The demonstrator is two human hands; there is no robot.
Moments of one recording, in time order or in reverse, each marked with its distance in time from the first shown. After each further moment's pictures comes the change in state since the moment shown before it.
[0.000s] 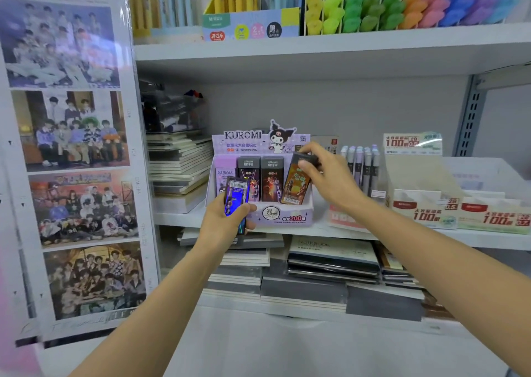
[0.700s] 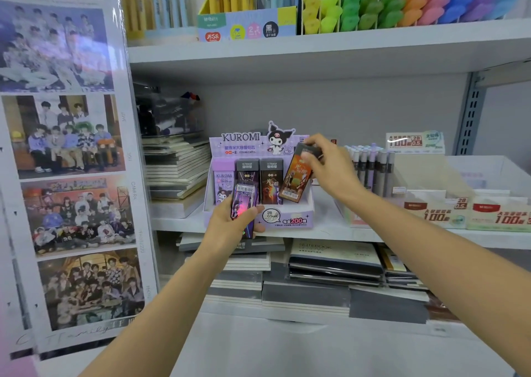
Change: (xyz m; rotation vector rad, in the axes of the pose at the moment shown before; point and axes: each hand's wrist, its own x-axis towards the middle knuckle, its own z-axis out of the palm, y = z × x) left_hand 0.003 -0.001 0.007 -0.030 -0.121 -0.014; right_hand 0.016 0.001 -0.002 -0.047 0.130 0.021
